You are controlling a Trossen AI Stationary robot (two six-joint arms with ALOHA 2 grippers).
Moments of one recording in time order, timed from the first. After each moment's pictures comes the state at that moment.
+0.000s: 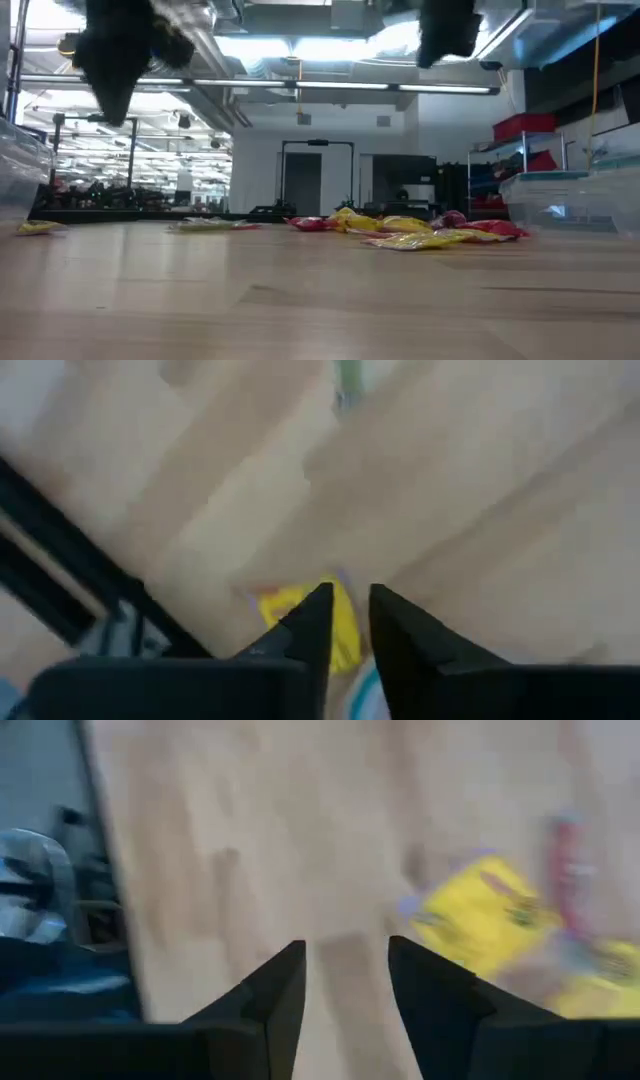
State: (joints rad) left arm -0.06 1.33 1.04 -1.33 -0.11 -0.85; right arm 0.27 1.65 1.43 -0.92 0.01 0.55
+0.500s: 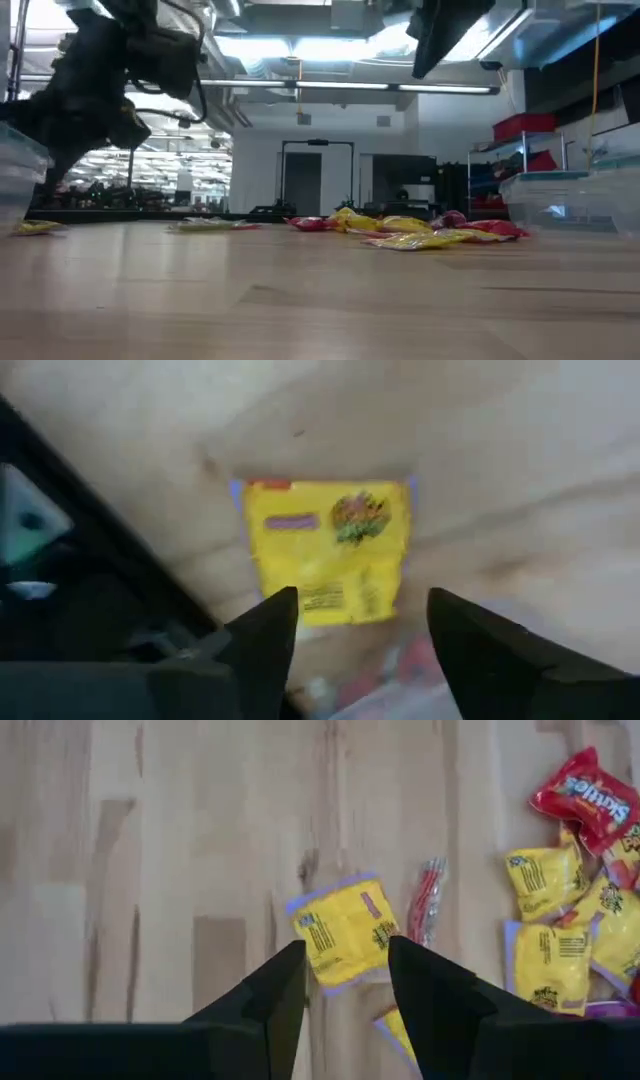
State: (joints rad) left arm 0.07 1.33 0.72 -1.13 0.15 -1.06; right arm 0.24 1.62 1.43 -0.98 0.08 0.17
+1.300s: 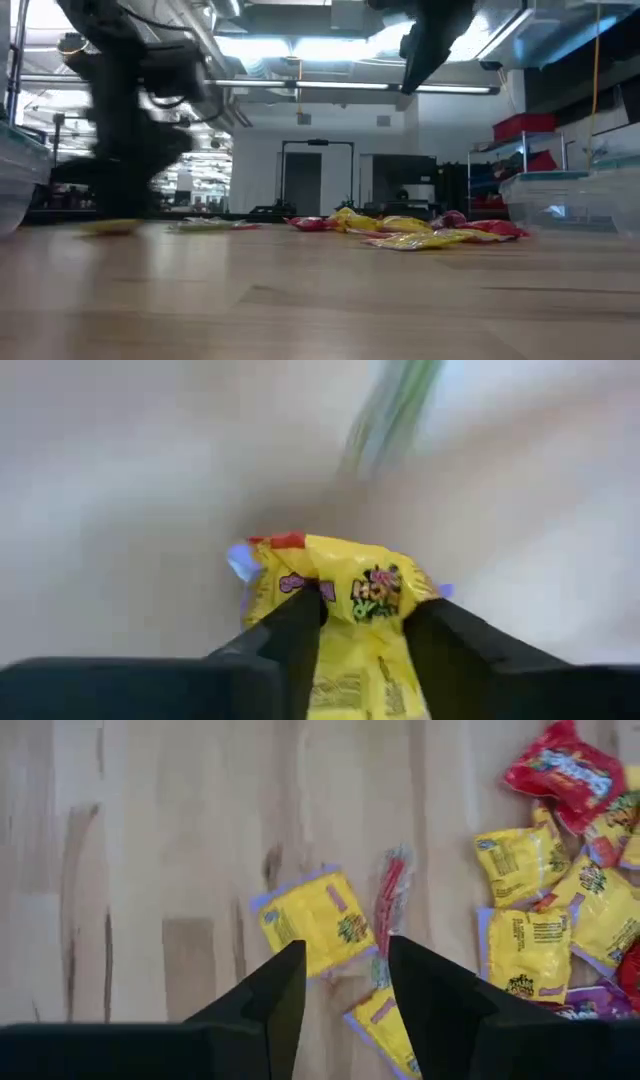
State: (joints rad) left arm 0.18 1.33 0.55 -0.49 -0.08 -1.05; right arm 0.08 1.62 1.43 -0.94 0.01 0.22
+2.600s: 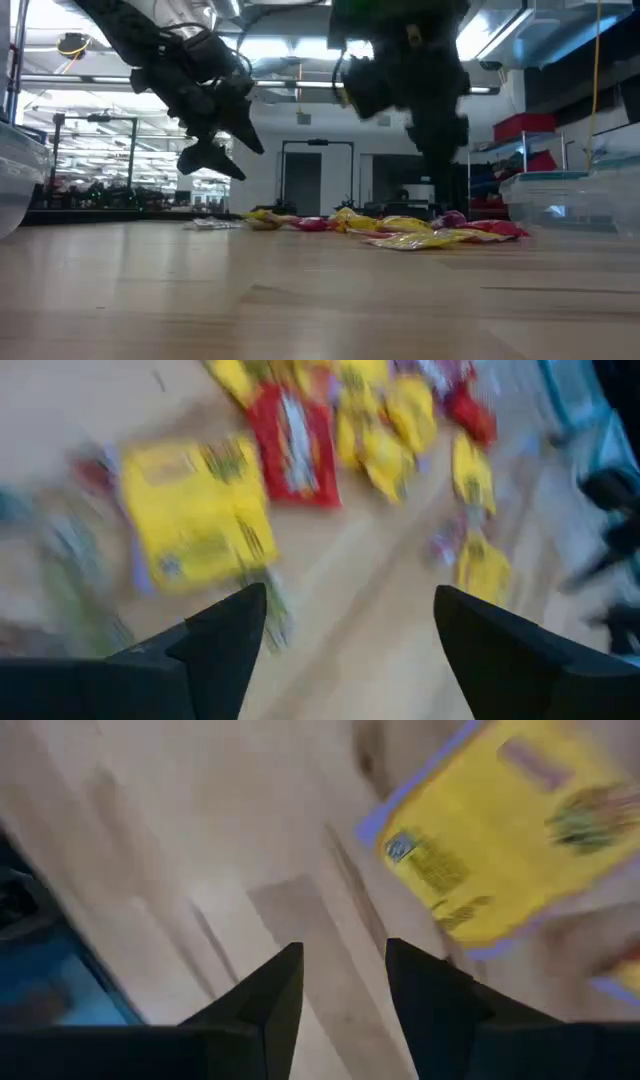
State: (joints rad) left arm 0.49 1.33 0.67 -0.17 0.34 -0.54; right arm 0.10 1.98 1.43 -0.94 -0.41 0.55
